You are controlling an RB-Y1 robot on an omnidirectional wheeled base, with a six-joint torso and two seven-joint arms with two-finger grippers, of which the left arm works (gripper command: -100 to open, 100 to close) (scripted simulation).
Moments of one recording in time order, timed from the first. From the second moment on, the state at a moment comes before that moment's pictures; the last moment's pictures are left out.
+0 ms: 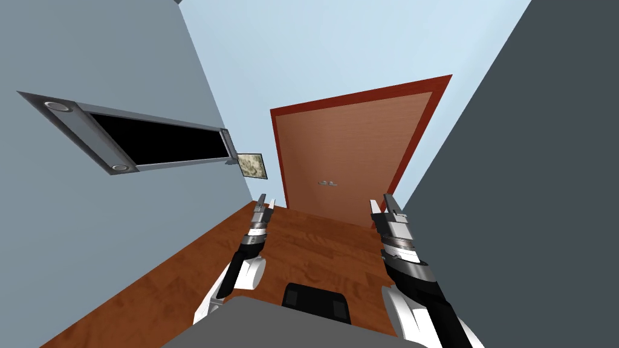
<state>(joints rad) 0.42 0.10 -0.02 -2.03 0.13 -0.55 -0.01</state>
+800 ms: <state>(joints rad) 0.37 0.12 0.00 -1.86 0.13 -0.58 0.01</state>
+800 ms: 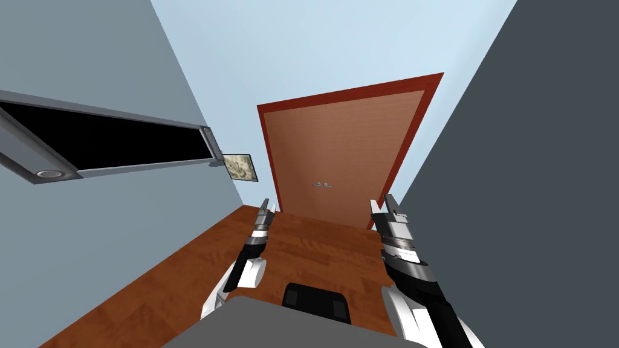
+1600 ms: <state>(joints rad) 0.33 0.15 0.01 -1.67 0.13 -0.62 0.04</state>
